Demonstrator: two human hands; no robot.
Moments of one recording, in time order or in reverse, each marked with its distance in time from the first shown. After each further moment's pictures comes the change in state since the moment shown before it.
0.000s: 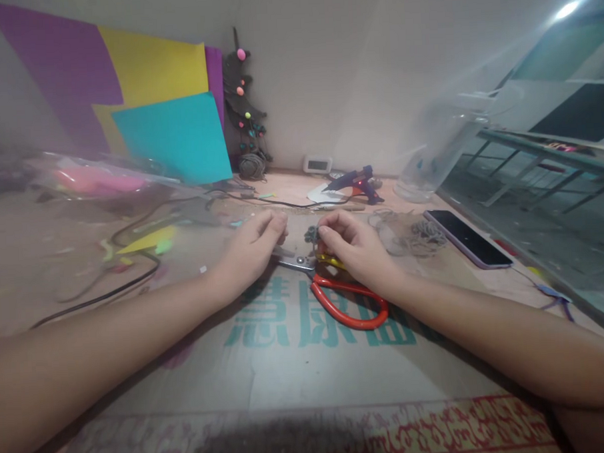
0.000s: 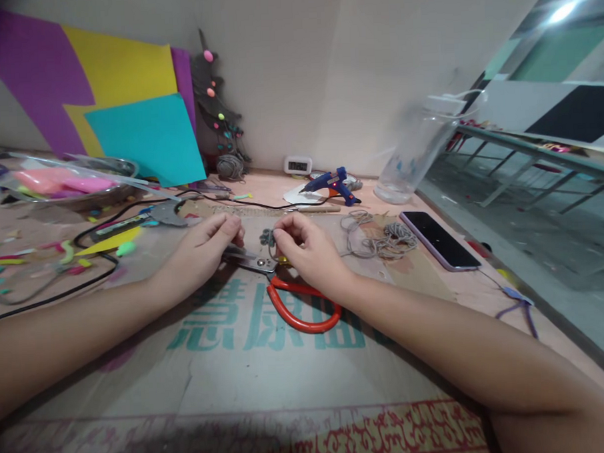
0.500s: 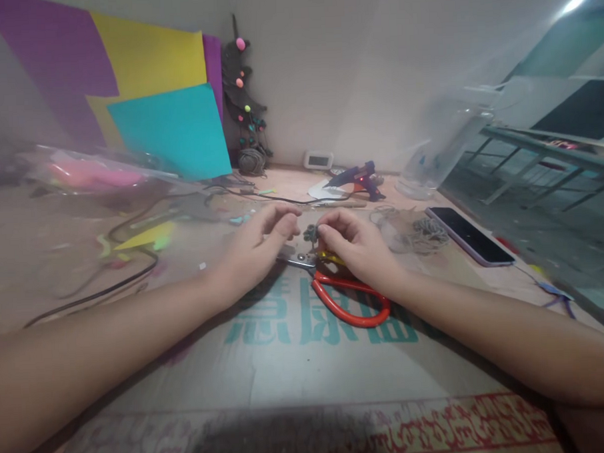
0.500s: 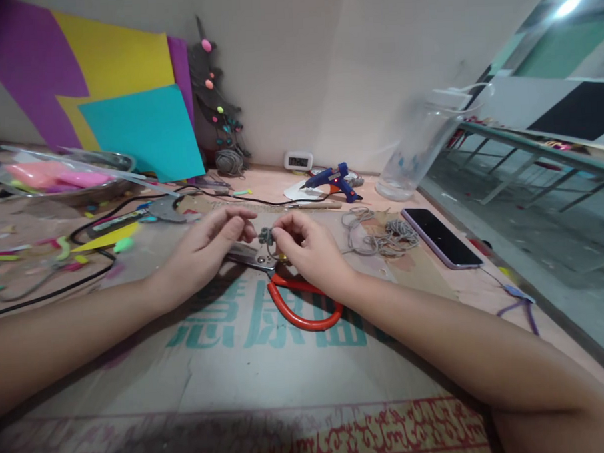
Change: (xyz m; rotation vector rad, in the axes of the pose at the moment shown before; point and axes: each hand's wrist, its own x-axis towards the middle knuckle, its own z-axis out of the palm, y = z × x) left_hand -0.005 0.004 0.003 -0.133 -0.046 0.055; right_hand -0.003 -0.002 0.000 -0.043 -0.011 0.002
